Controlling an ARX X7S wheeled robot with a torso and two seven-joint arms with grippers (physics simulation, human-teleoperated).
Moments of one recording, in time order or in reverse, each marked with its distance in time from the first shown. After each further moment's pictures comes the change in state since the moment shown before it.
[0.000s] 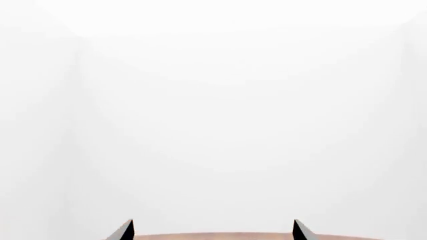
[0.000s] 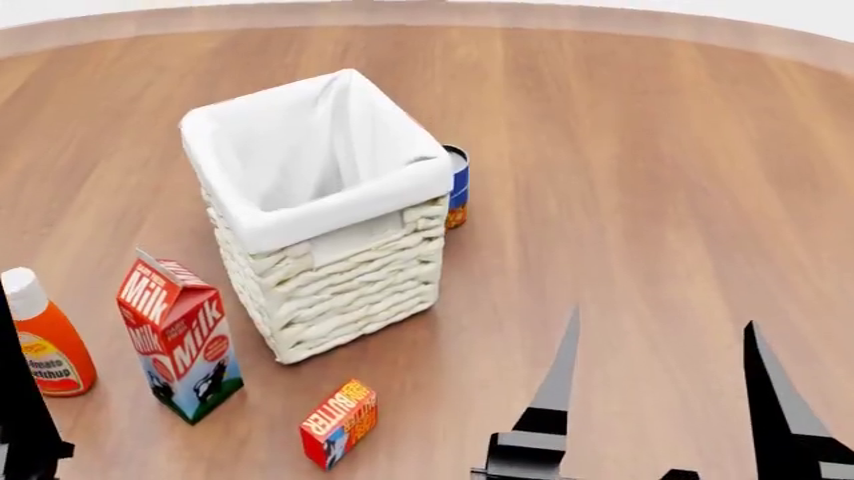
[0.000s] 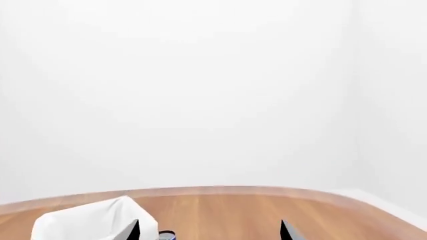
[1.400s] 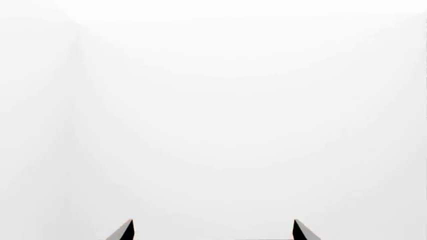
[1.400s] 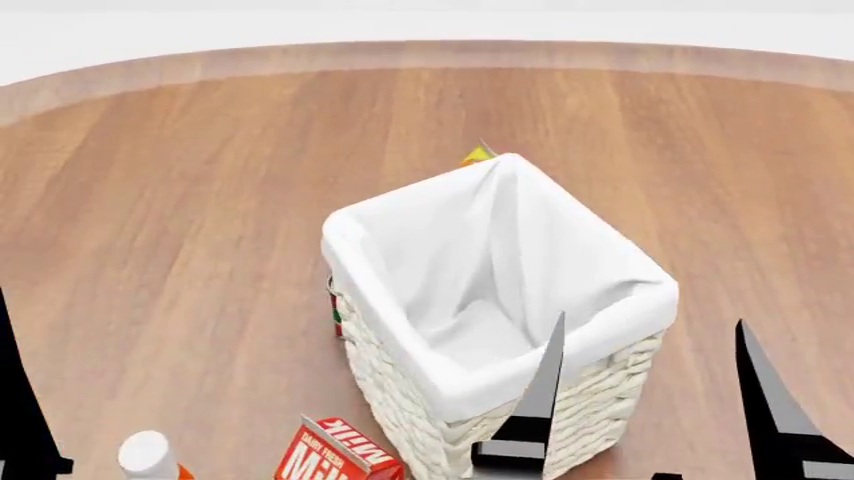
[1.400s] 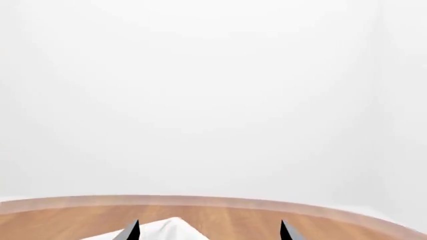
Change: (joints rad) left arm -0.074 -0.146 0.150 0.009 -0.075 0.089 -0.162; right arm 0.004 0.122 -0.110 -0.009 -0.010 0.007 0.125
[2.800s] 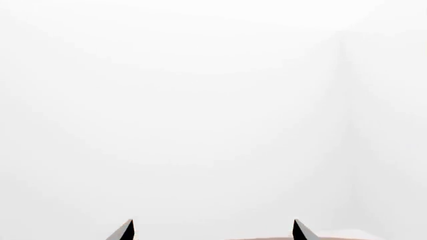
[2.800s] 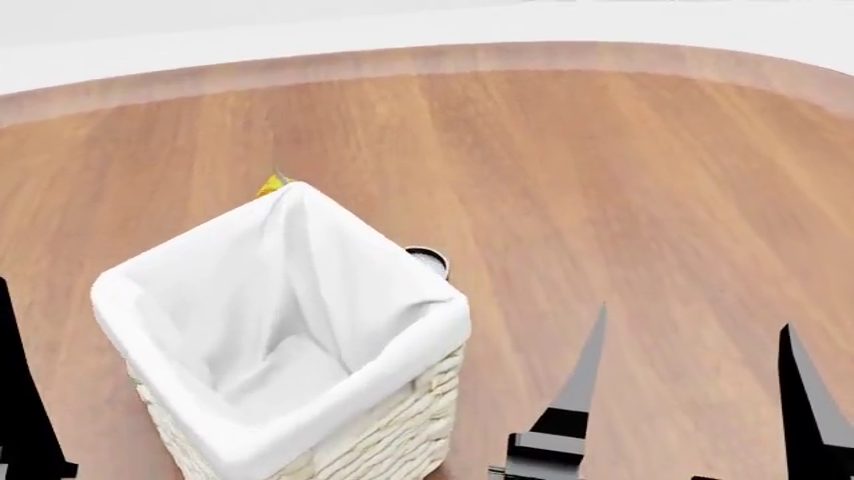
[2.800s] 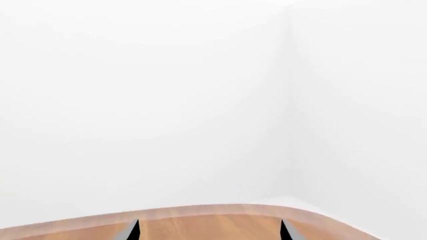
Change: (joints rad) left arm -0.026 -0.031 0.047 -0.009 -0.021 0.038 -0.024; right arm -0.020 0.028 0.045 0.012 0.090 -0.074 0.083
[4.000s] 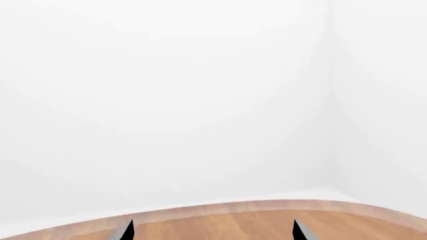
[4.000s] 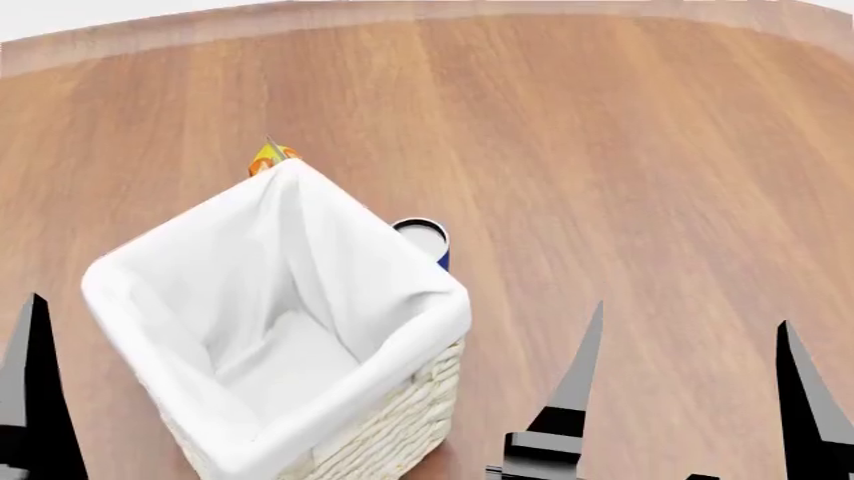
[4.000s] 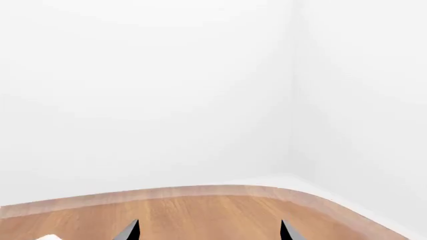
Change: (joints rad) left arm -0.016 -0.027 0.048 -0.005 -0.054 0.035 0.025; right arm 0.007 0.042 -0.018 -0.002 0.038 -0.006 0.044
